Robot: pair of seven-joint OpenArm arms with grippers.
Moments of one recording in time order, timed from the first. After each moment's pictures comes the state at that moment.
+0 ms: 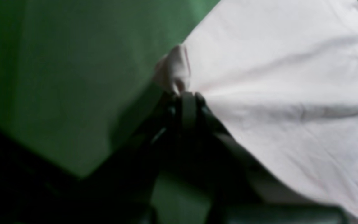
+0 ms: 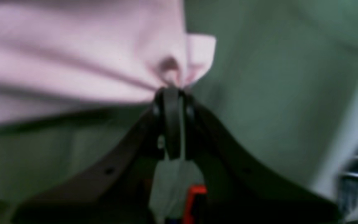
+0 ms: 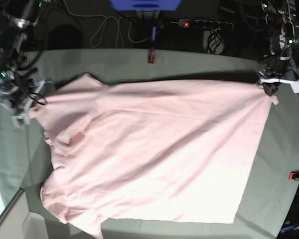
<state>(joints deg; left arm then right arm) 24.1 -15.0 -19.7 85.1 -45.6 -1.9 14.5 -9.8 7.9 31.7 95.6 -7.8 39.9 -45.4</state>
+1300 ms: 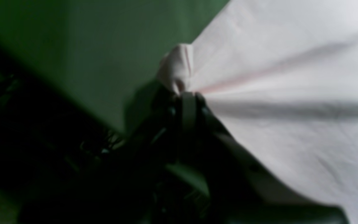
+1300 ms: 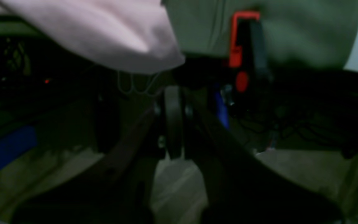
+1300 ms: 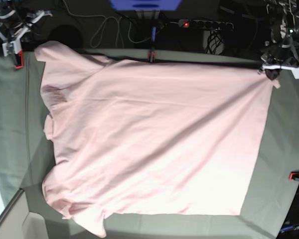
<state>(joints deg) 27.6 -15.0 -21.8 81.1 -45.8 -2.1 14.3 -40.6 -3.0 43.2 114.1 5.7 40.1 -44.5</state>
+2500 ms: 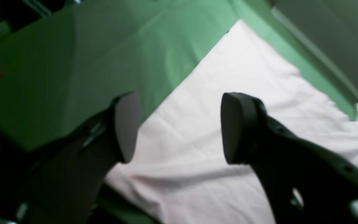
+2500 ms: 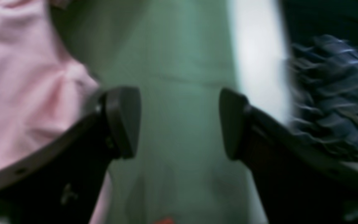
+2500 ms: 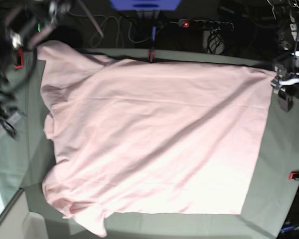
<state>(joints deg) 29.6 -9.4 -30.0 103.3 -45.3 -1.6 14.6 6.4 4.1 44.0 94.2 -14.3 40.2 -44.9</state>
